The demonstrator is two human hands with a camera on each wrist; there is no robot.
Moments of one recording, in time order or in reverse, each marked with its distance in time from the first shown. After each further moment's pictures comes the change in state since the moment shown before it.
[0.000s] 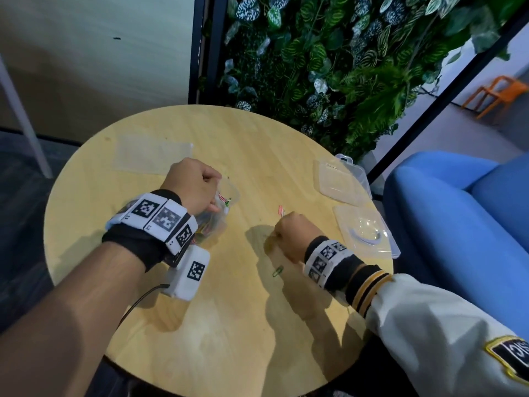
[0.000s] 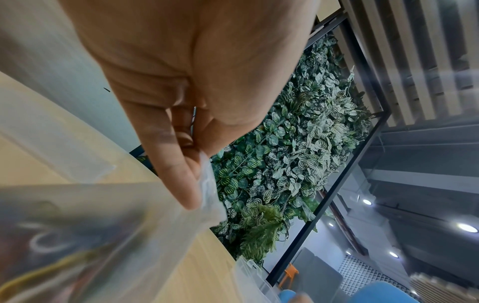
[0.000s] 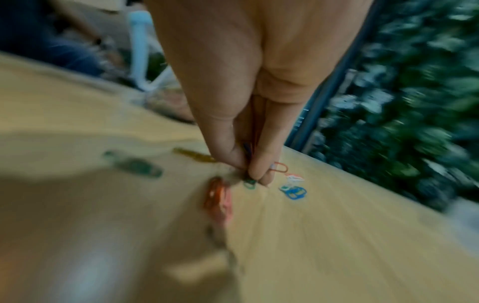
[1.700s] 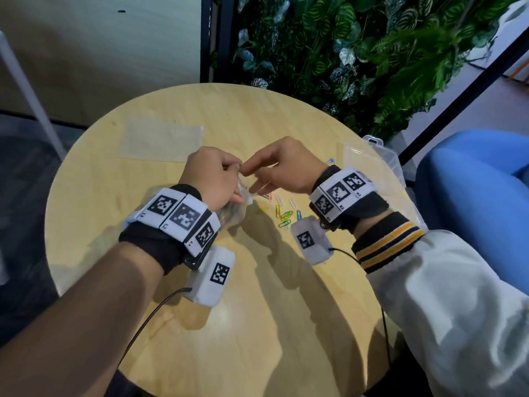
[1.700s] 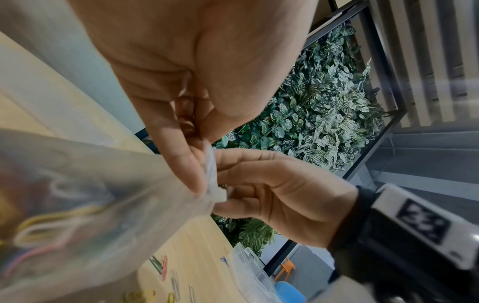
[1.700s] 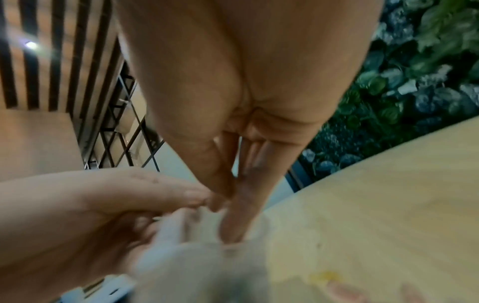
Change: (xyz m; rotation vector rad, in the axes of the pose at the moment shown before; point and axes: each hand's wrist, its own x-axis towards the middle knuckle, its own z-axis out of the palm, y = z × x) left_hand 0.009 0.002 0.025 -0.065 0.009 -0.016; right_hand 0.050 -0.012 -0.084 1.105 0.094 -0.180
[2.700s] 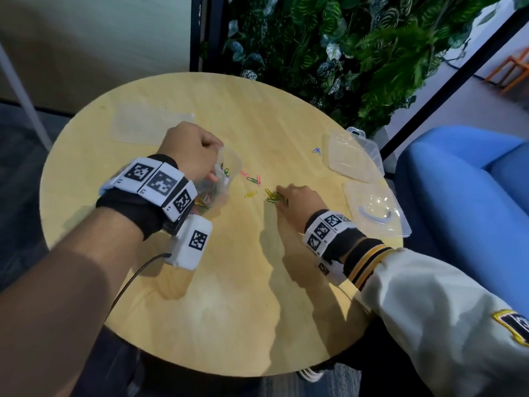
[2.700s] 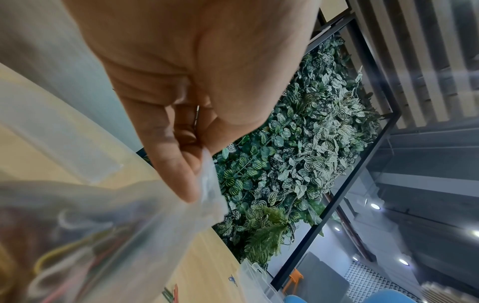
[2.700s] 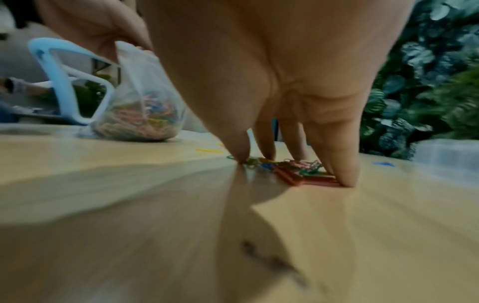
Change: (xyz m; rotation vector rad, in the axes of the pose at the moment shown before) left_hand -0.004 -0.001 -0.025 0.126 0.014 0.015; right_hand -0.046 0.097 0.030 -1.006 0.022 0.247
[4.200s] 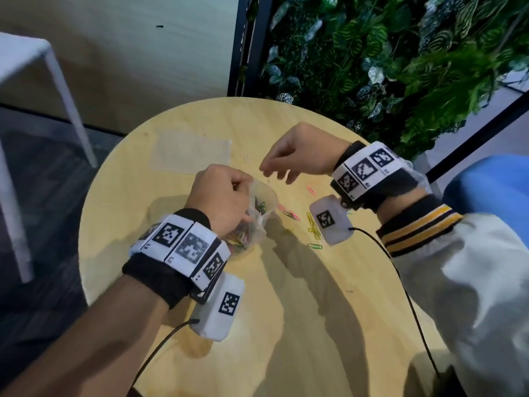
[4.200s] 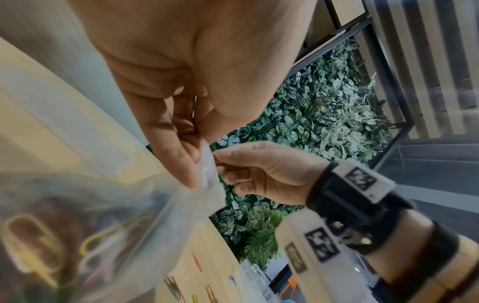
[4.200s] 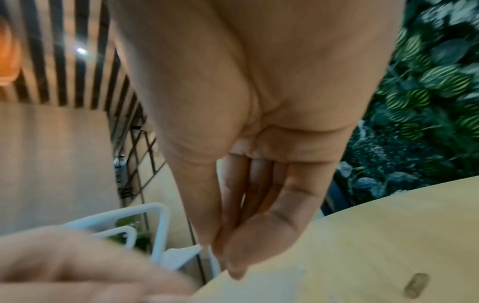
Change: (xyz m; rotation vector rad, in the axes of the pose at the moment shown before) left_hand 0.004 -0.013 -0.006 -0.089 0.063 -0.024; right_hand 0.066 -0.056 -0.161 0.660 -0.092 -0.372
